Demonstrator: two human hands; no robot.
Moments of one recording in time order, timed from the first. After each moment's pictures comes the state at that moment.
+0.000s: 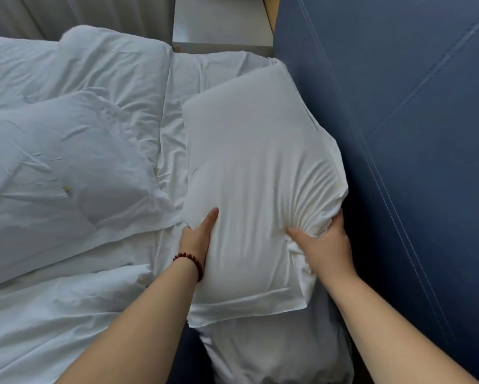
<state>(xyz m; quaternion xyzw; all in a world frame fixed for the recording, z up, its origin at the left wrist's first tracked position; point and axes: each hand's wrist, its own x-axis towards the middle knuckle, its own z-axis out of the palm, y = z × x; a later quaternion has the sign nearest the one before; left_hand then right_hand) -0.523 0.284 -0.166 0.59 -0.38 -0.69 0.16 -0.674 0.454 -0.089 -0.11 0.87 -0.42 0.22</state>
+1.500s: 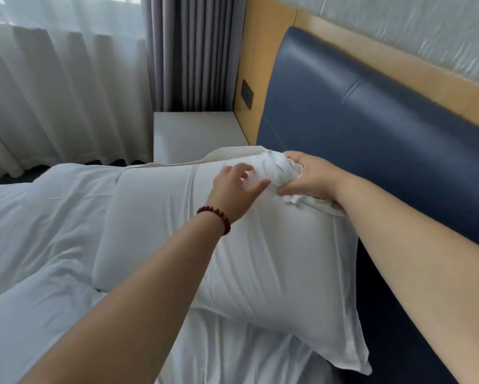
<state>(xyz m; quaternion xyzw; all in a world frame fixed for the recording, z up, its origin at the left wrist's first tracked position) -0.802 -0.032 0.046 0.27 -0.83 -0.44 0.21 -0.942 0.102 0.117 -0.40 0.86 -0.24 0.23</state>
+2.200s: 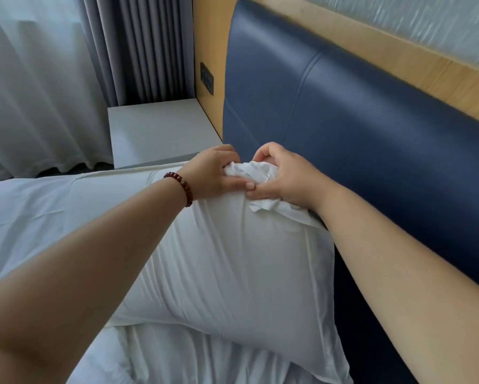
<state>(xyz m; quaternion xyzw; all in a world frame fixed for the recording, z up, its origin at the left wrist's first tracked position) -0.859 -0.066 0.066 -0.01 -0.94 -0.32 0.12 -0.920 0.126 0.123 -0.35 0.85 -0.33 0.21</state>
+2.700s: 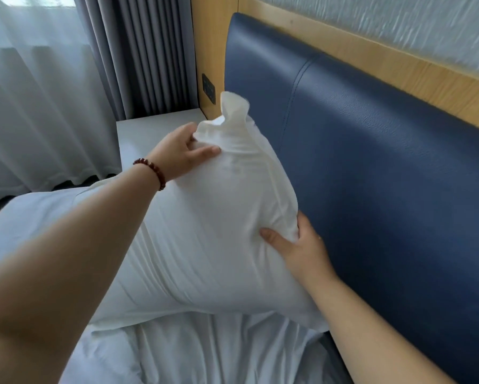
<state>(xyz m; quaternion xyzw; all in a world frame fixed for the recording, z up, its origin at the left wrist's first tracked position) -0.847 -0.107 0.105 0.11 -0.91 -0.37 0.16 -0.852 0.186 0.039 -0.13 0.83 -0.51 0.16</state>
